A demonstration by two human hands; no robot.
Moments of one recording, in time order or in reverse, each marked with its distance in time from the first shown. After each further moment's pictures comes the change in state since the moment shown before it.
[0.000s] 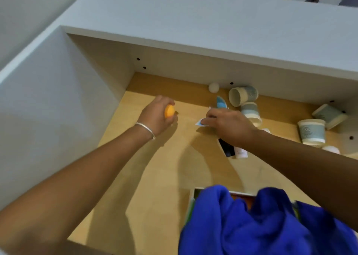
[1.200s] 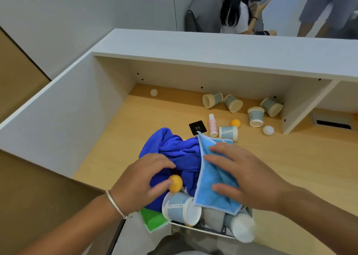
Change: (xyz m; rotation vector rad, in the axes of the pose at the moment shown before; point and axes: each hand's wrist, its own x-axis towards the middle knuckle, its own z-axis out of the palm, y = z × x) left_hand -0.295 0.225 -0.053 -0.041 -0.018 0.293; right_hand -0.324 -0.062 -0.077 0.377 0.124 -0.051
